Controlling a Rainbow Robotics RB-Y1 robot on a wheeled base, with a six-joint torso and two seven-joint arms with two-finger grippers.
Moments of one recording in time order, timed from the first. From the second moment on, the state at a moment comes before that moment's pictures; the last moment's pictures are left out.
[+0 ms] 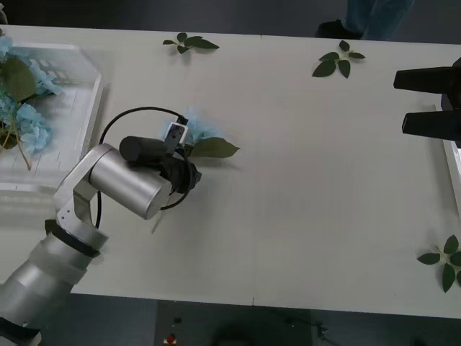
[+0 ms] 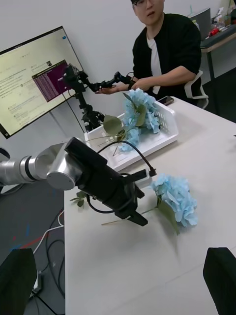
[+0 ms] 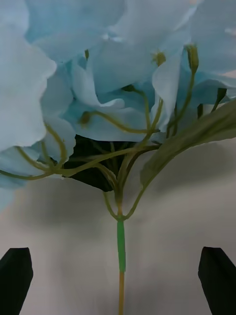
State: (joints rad) right arm -0.15 -1.20 -0.05 -1.84 -2.48 1.07 2.67; left arm -0.39 0.33 -0.41 -1.60 0.19 1.07 -1.36
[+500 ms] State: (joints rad) right arm -0.15 -1.20 -0.05 -1.84 -2.48 1.07 2.67; left arm -0.43 0.33 -0.45 -1.50 0.16 1.02 -1.36
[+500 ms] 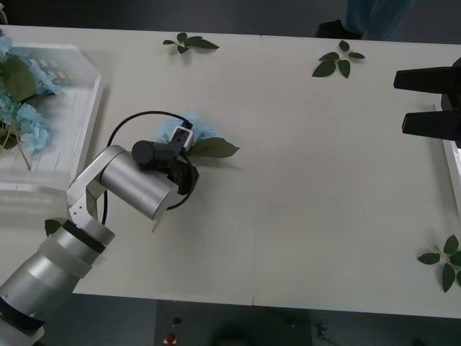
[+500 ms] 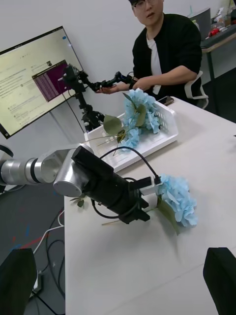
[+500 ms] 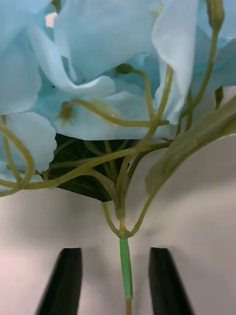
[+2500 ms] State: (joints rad) right arm -0.15 -1.20 -0.05 -1.84 -2.48 1.07 2.67; left arm -0.14 0.74 0.59 -1.77 1.32 1.19 -1.92
